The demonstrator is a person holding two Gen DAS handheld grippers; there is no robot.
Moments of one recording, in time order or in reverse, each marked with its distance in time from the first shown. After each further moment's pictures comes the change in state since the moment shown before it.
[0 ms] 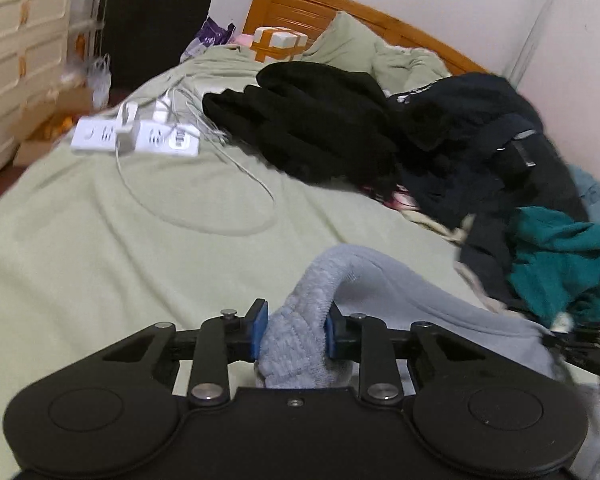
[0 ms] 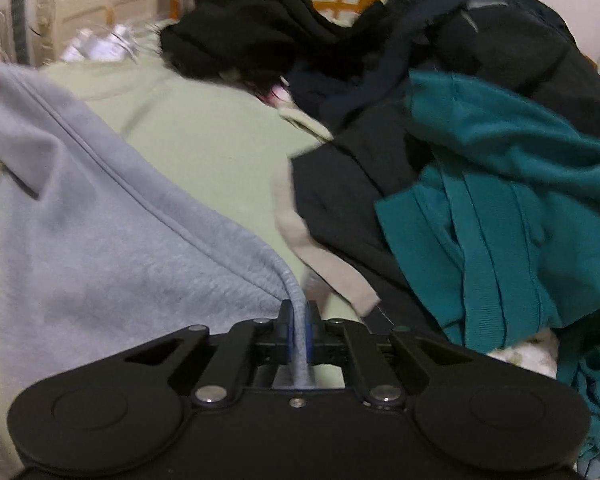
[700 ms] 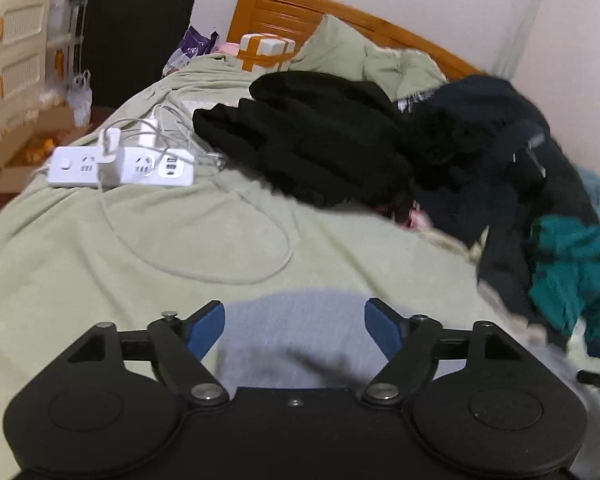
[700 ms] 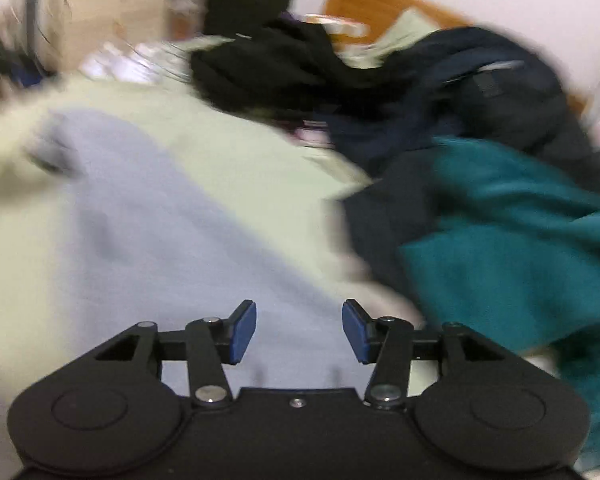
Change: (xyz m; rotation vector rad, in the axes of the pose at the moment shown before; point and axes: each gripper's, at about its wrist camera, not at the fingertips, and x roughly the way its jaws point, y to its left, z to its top) left arm 0.021 0.030 0.017 0.026 0.005 -0.048; right arm -0.081 0.093 0.019 -0.014 -0.113 0.103
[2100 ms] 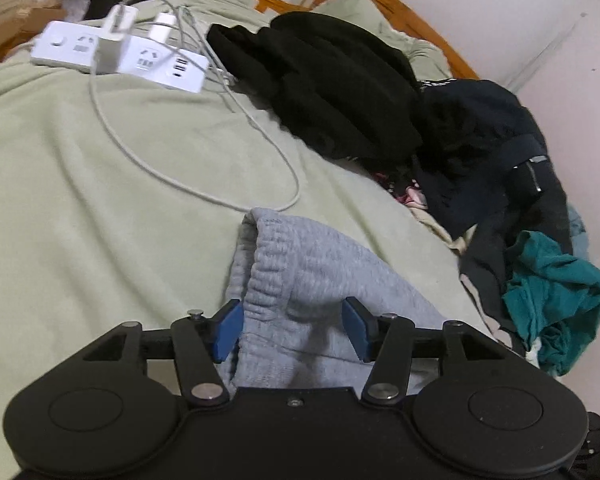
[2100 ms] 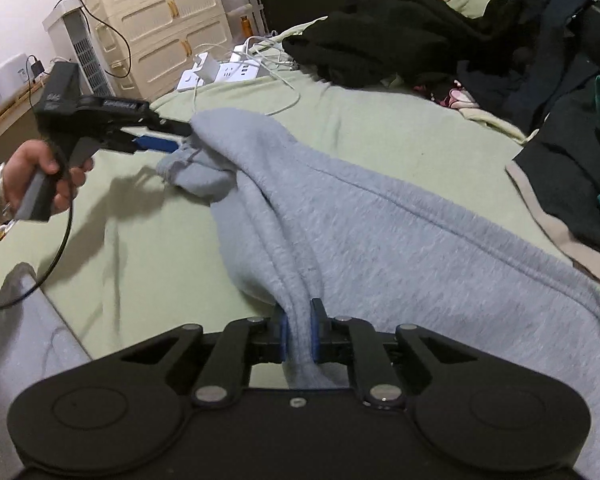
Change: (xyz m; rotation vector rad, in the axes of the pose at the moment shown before) left arm 0.064 0.055 -0.017 -0.209 0.093 -0.193; right arm 0.043 0.066 0.004 0.130 0.071 0.262
